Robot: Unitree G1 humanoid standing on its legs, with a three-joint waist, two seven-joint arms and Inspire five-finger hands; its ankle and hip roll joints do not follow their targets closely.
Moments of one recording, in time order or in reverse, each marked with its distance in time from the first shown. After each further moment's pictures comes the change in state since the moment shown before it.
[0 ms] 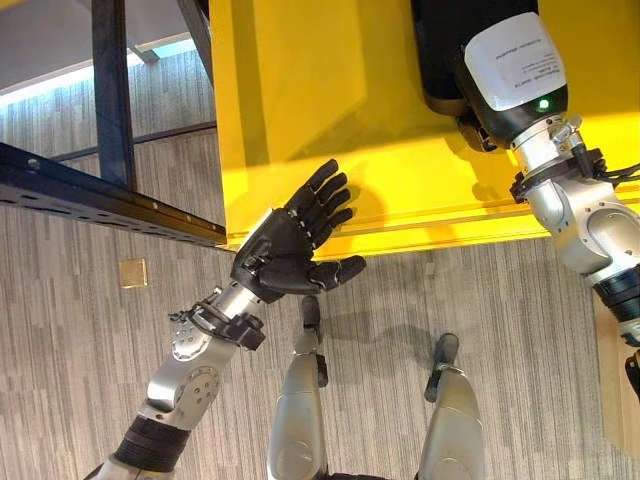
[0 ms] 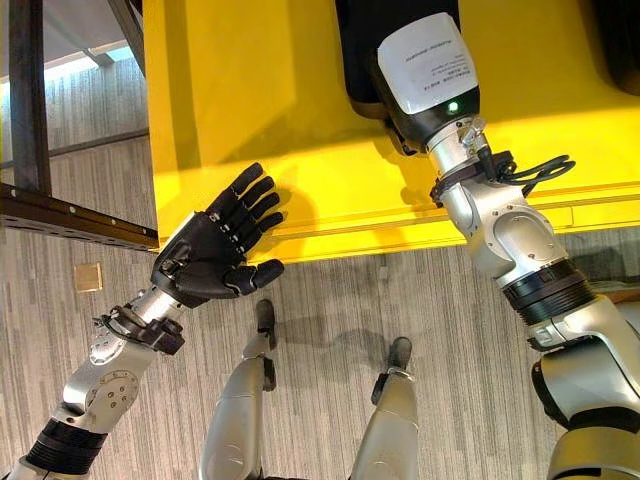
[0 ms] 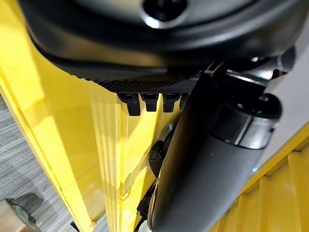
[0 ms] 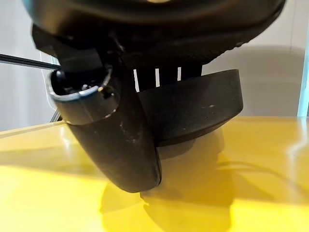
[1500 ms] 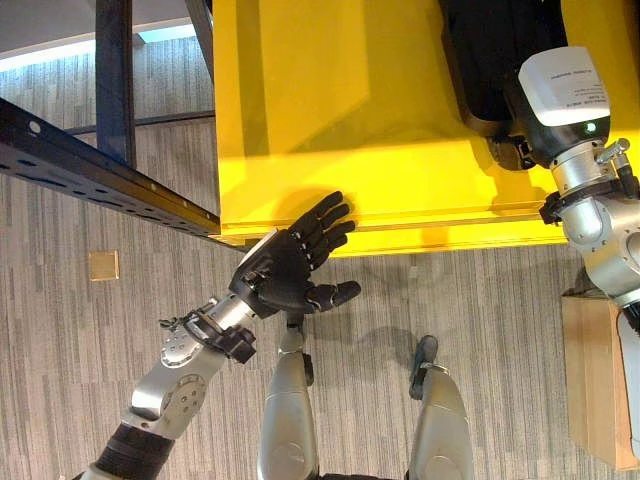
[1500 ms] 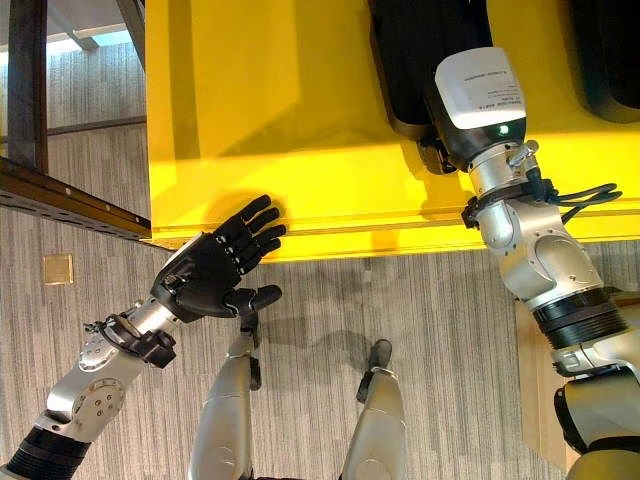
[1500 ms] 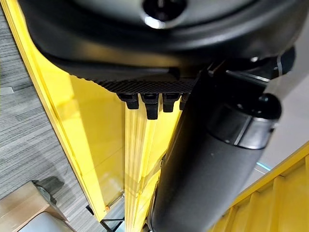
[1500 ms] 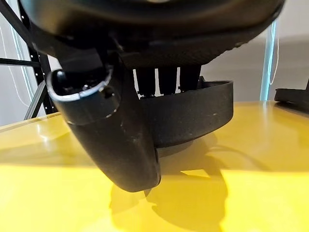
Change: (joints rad) left arm 0.045 0.076 -0.007 0.001 0.002 0.065 -0.044; right arm 0.168 -0.073 -0.143 0.000 0.152 -0.044 0.038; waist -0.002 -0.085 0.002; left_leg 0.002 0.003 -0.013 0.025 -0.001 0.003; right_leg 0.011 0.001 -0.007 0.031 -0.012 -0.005
